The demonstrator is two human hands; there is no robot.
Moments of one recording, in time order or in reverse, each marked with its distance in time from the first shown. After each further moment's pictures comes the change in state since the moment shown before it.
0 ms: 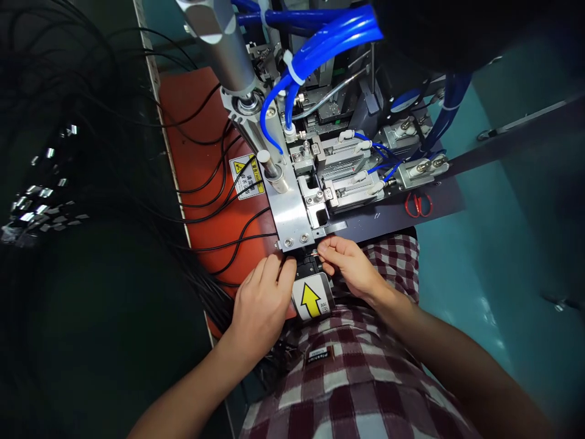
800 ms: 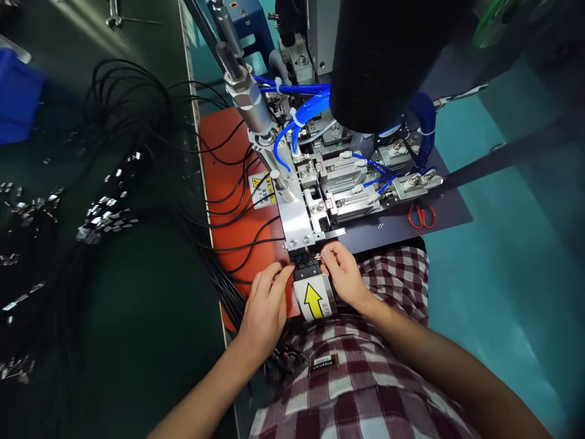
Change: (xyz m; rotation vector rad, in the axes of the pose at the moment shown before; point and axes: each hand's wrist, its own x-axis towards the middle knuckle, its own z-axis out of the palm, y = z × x) left_hand -0.032 0.001 0.021 -0.324 0.118 -0.175; right_hand 0.004 0.029 0.008 -0.091 0.110 -0.295
